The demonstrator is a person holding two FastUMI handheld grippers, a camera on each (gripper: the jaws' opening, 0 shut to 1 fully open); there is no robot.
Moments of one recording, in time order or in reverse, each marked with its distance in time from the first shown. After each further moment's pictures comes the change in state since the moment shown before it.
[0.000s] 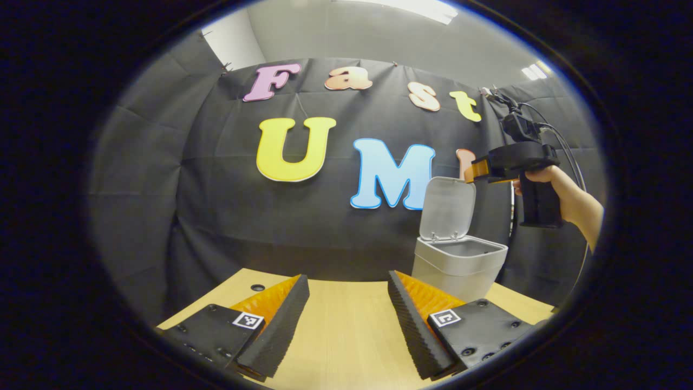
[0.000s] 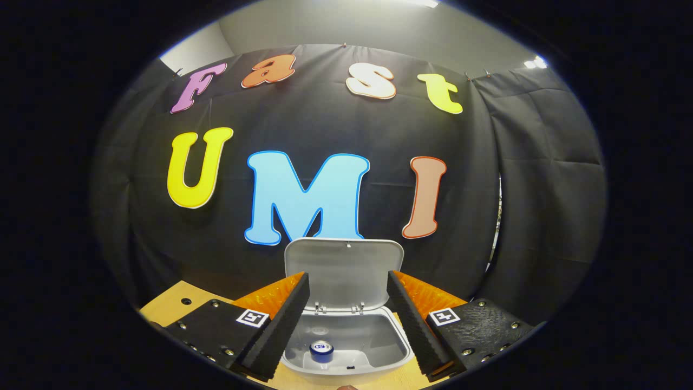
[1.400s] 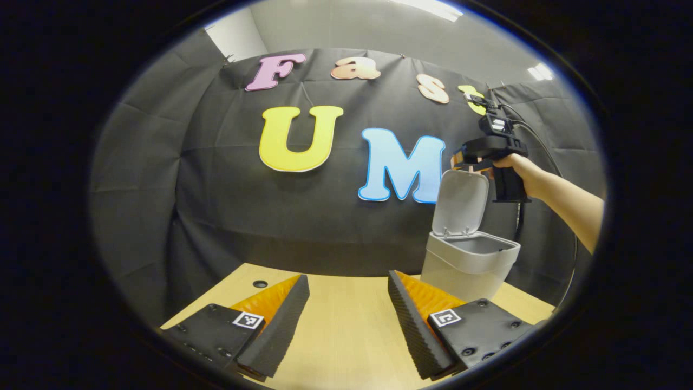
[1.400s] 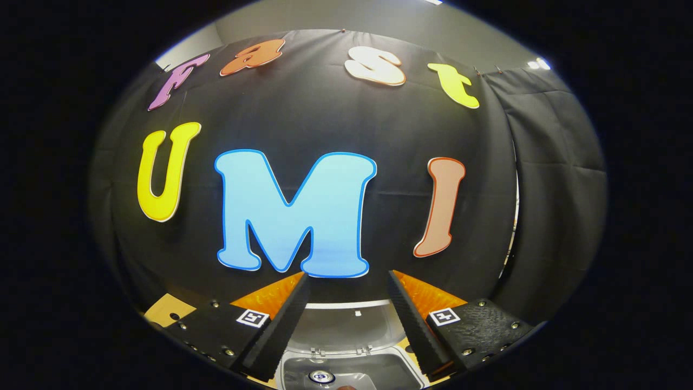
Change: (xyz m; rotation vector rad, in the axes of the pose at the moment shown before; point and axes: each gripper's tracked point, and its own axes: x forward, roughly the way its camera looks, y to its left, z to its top) left arm 0.028 0.020 -0.005 -0.009 0.044 -0.006; right arm 0.114 0.002 0.026 -0.020 0.021 -0.053
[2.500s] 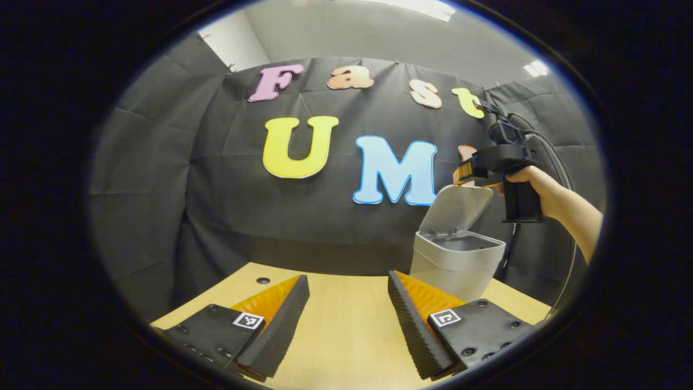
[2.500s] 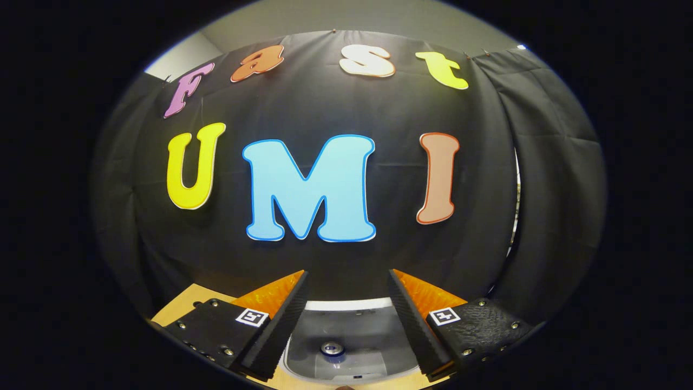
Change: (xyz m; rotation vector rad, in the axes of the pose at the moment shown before) left arm -0.060 -0.041 -0.001 0.021 -0.035 0.049; right arm -0.086 -0.010 -0.062 0.083 0.074 0.123
